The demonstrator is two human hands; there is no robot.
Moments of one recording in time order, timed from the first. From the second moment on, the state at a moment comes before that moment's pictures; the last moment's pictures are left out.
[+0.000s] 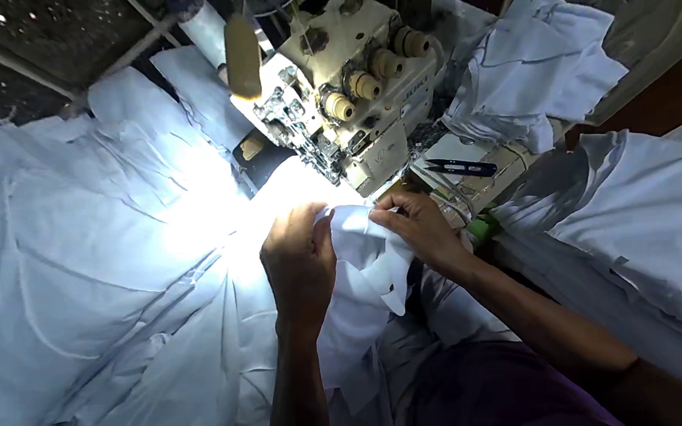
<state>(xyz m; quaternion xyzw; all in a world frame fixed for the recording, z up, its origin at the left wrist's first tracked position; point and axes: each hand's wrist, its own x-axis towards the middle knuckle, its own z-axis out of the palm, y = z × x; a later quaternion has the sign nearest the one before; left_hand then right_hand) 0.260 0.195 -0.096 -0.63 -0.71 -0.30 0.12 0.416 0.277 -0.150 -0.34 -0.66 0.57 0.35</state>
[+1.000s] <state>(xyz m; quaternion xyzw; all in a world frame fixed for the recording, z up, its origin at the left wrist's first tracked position) 0.228 0.228 -0.092 -0.53 -0.79 -0.30 -0.06 0.421 0.268 -0.155 -0.34 -0.76 0.40 0.38</state>
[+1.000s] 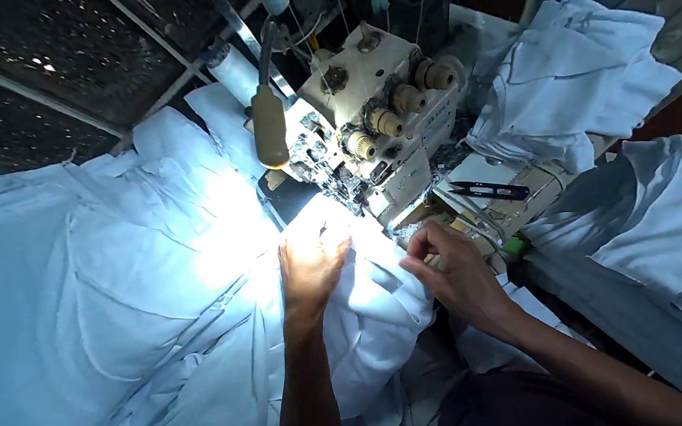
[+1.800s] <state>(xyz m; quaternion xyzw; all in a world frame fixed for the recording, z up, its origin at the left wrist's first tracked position) 0.201 0.274 -0.099 -0.48 -0.83 -0.23 0.15 0.379 0.287 -0.142 -0.30 -0.87 -0.01 0.40</state>
